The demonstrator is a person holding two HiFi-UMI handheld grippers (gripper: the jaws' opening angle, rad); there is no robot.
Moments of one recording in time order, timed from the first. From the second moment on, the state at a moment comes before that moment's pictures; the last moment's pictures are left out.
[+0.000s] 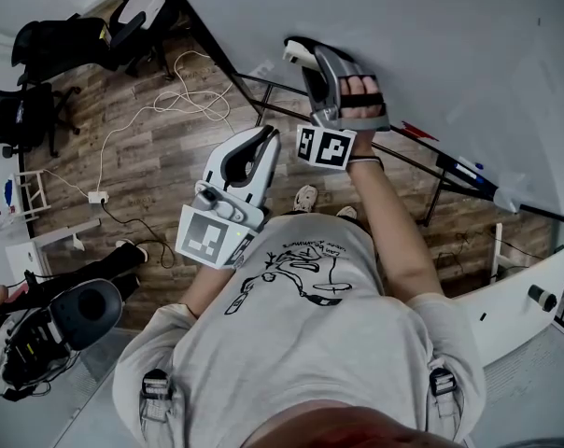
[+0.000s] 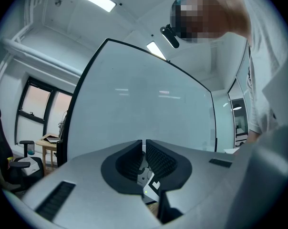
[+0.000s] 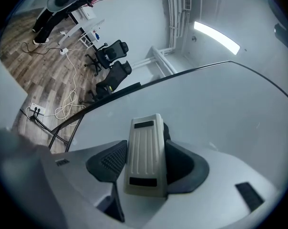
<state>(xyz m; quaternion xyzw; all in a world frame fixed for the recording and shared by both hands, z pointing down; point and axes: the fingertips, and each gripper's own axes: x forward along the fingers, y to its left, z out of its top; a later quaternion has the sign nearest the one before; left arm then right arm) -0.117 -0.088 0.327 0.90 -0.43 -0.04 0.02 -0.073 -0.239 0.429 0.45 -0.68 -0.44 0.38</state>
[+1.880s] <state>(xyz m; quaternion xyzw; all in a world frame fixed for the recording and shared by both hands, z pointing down) -0.004 -0.063 0.303 0.94 -0.34 -0.05 0.00 0.091 -0.081 0.326 0.55 -0.83 -0.10 0.05</state>
